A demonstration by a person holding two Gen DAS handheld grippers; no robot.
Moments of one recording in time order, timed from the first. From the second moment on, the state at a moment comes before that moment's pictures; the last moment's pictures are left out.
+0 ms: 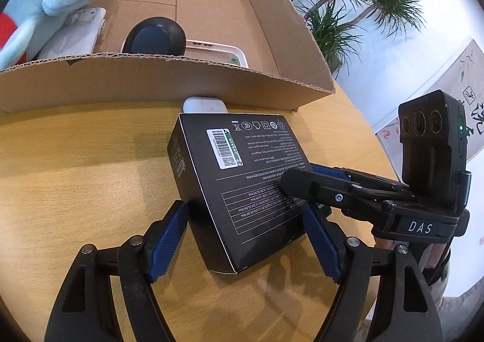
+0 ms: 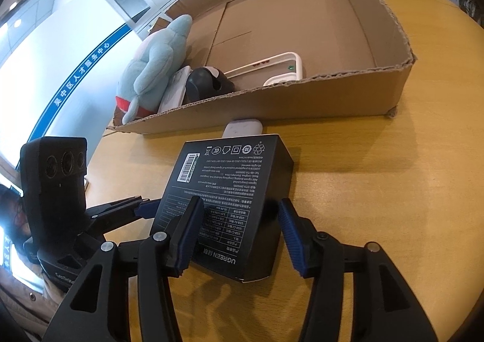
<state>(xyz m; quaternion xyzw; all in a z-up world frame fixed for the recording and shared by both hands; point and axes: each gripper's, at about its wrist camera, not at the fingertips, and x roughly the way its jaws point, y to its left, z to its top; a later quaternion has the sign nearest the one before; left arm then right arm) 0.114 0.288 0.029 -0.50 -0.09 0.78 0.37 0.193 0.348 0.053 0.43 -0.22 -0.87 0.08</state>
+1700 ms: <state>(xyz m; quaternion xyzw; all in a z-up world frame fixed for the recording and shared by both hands) 0.141 0.267 0.079 -0.45 -0.07 0.82 0.36 0.211 0.327 0.094 0.39 -0.19 -0.90 0.04</state>
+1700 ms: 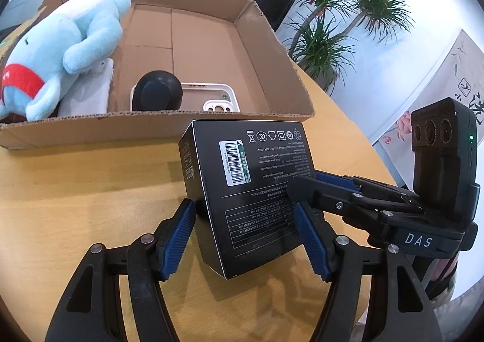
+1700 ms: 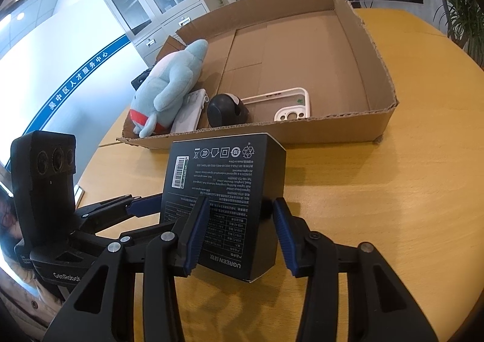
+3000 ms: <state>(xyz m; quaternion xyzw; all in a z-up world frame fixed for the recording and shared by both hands) 0.107 0.290 0.176 -0.36 -0.03 0.85 0.38 0.190 0.347 0.181 0.30 -0.13 -0.95 0.02</state>
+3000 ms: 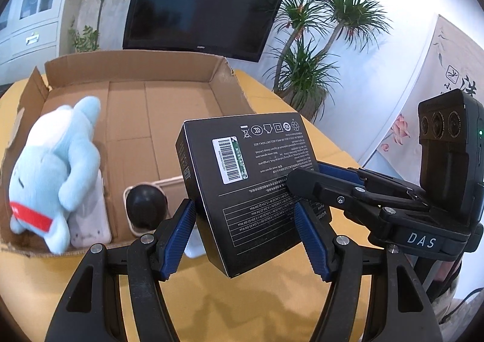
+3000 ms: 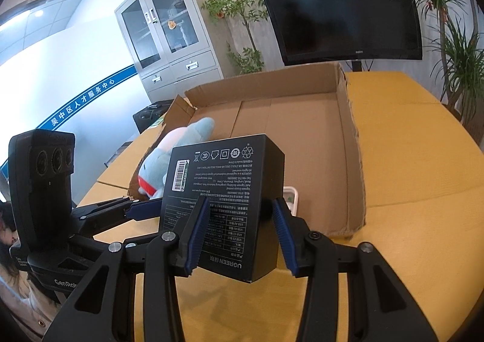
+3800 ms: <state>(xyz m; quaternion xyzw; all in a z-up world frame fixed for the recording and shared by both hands) 0.040 0.316 0.177 -0.37 -0.02 0.84 0.39 0.140 0.375 0.186 0.29 -0.13 -0.95 0.02</state>
